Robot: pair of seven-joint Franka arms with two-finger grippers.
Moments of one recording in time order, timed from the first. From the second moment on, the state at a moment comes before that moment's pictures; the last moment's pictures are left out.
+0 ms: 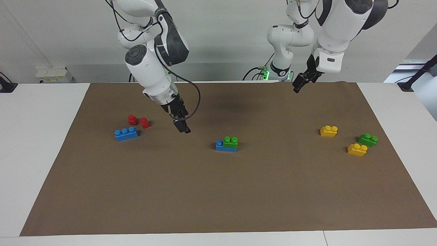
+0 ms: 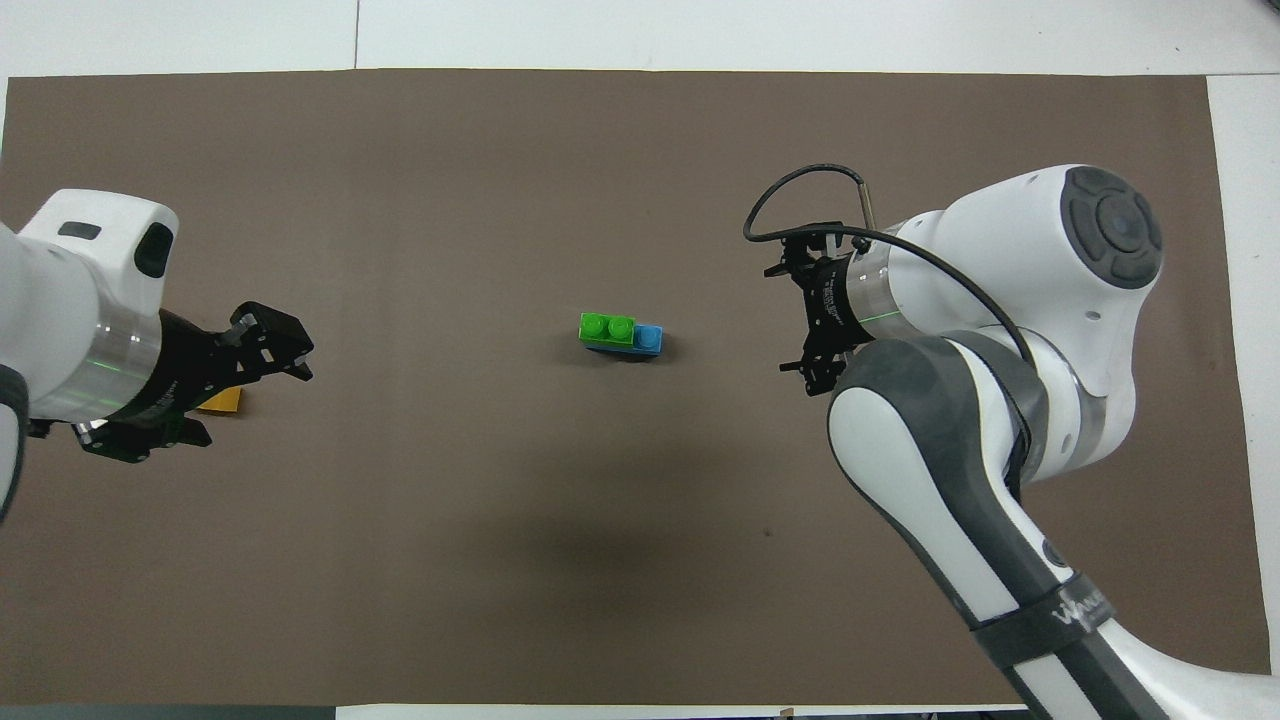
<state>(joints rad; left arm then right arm) -0.22 -0.14 -0.04 -1.80 -0.05 1.59 -0.85 0.39 0.12 -0.05 -1.89 0.37 2.13 1.61</state>
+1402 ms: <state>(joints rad) -0.50 -0.03 -0.05 -2.02 -0.12 2.11 -1.93 0.52 0.29 -0.05 -1.98 0.56 2.42 1.69</state>
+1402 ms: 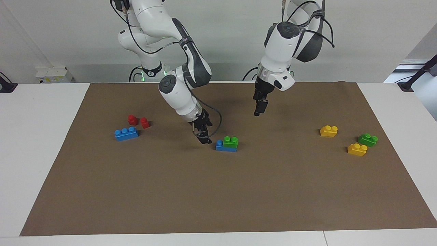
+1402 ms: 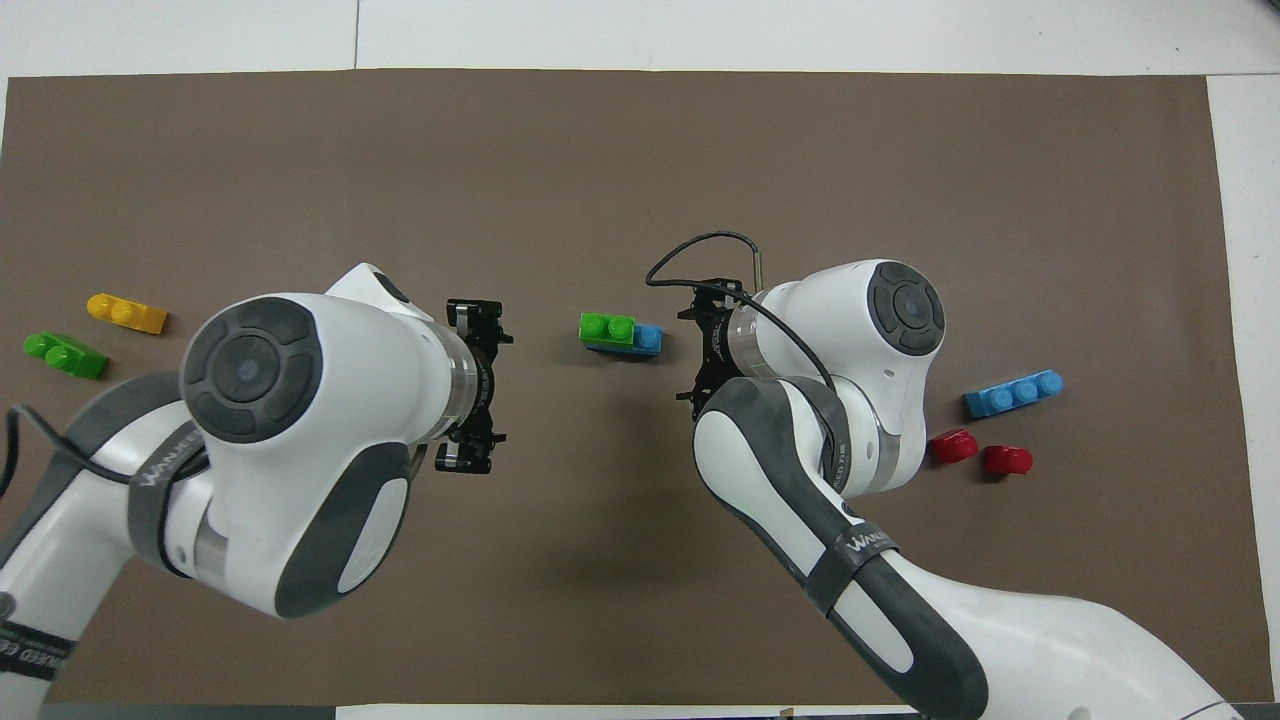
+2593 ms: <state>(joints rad) -0.57 0.24 -0.04 -1.82 -0.11 2.18 -2.13 0.54 0.38 -0.05 -1.94 0.61 2.53 1.65</state>
